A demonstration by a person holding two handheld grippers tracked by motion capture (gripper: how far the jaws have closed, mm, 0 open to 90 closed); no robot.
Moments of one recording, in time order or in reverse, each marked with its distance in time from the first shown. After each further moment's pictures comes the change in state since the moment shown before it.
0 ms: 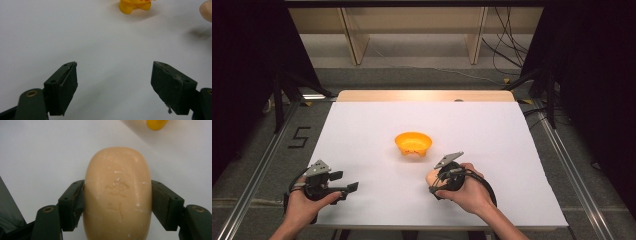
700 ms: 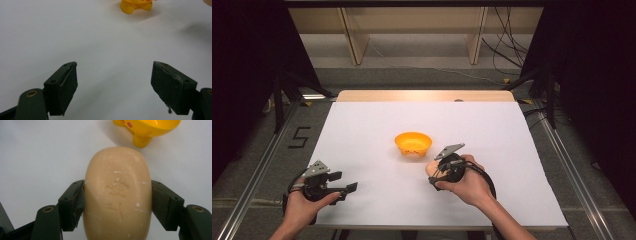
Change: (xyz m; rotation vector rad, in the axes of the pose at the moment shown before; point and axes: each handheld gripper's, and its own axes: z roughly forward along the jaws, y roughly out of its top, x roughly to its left) left arm -0.001 -0.002 -0.001 -0.014 0.007 -0.022; right arm -0.009 0.016 -0.008 -0.045 -0.029 0.007
